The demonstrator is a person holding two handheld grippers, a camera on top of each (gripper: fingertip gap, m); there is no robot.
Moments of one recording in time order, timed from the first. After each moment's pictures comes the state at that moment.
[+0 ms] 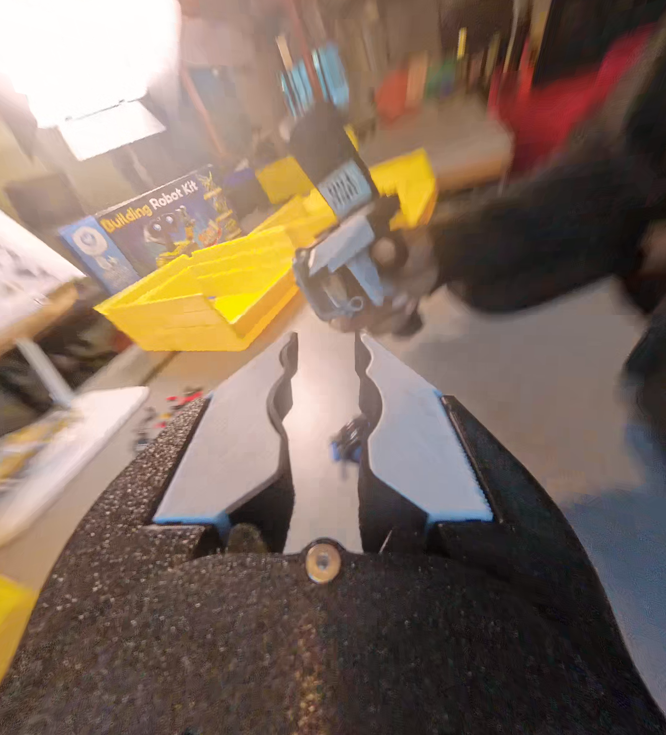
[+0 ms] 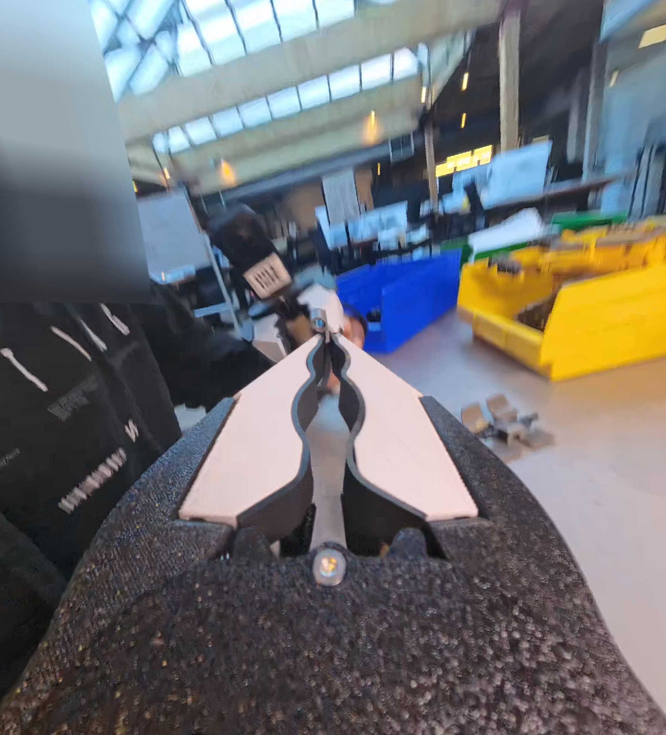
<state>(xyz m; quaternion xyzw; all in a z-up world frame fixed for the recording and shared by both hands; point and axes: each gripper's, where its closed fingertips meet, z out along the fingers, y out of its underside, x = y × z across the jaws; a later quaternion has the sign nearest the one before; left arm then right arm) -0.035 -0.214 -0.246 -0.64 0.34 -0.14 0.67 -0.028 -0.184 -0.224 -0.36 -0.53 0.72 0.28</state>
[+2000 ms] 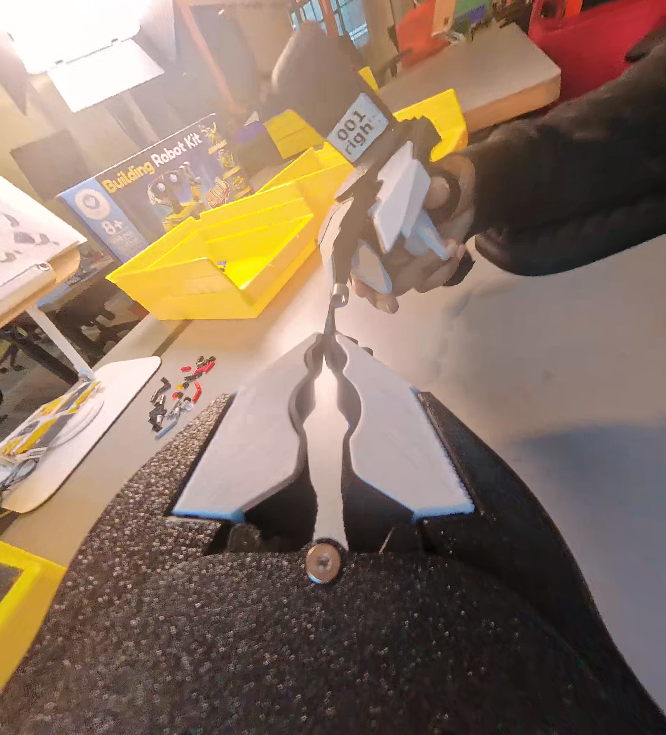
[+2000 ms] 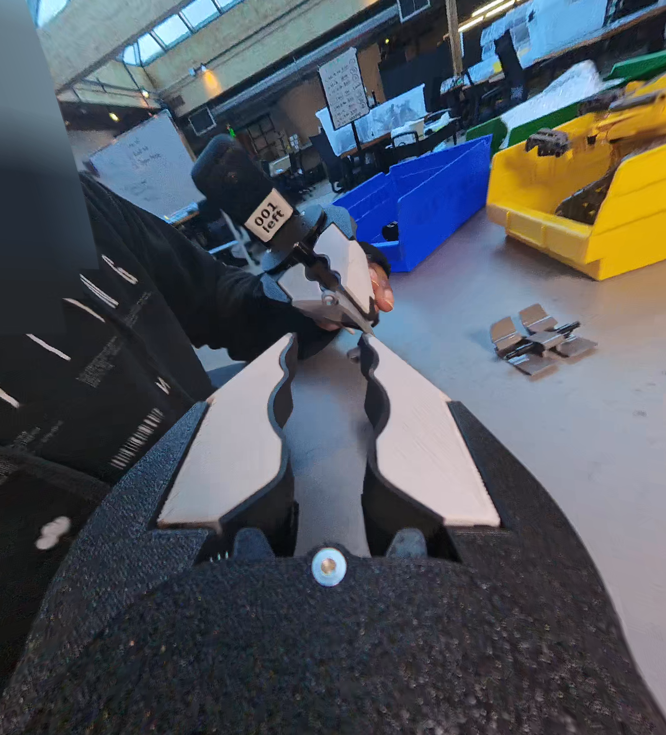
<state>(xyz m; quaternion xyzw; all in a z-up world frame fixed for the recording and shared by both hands) -0.040 -0.197 -0.272 -0.67 0.36 -0.08 0.65 -0.021 -0.195 -0.260 -0.42 -0.59 0.67 0.18</state>
